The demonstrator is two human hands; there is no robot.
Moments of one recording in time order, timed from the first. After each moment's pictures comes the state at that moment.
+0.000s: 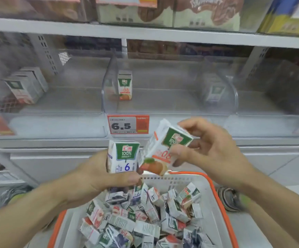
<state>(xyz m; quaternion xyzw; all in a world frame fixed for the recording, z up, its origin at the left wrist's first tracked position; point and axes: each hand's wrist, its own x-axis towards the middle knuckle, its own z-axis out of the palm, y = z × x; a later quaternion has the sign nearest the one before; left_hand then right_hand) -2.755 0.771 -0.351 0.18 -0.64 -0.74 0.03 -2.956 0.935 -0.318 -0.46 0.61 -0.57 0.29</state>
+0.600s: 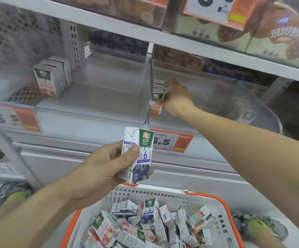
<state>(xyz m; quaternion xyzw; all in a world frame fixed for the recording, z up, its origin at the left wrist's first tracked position) -2.725 0.700 -0.362 0.17 -0.49 -0.84 0.15 -3.009 0.658 -0.324 -0.46 0.83 -0.29 0.06</state>
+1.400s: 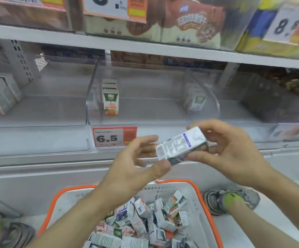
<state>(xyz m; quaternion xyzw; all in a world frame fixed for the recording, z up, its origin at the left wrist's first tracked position) -2.822 0.800 -0.352 0.16 -0.72 -0.65 0.19 -2.990 0.957 -0.296 -0.50 0.70 -0.49 0.15</state>
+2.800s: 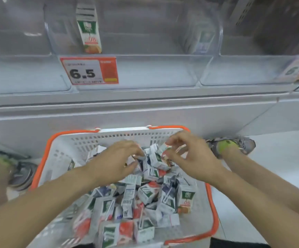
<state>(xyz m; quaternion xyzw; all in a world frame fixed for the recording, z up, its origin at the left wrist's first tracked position) -2.799 0.817 -0.488 0.06 -0.96 -0.27 0.02 -2.970 1.007 -0.457 -0.45 0.80 -0.36 0.19</state>
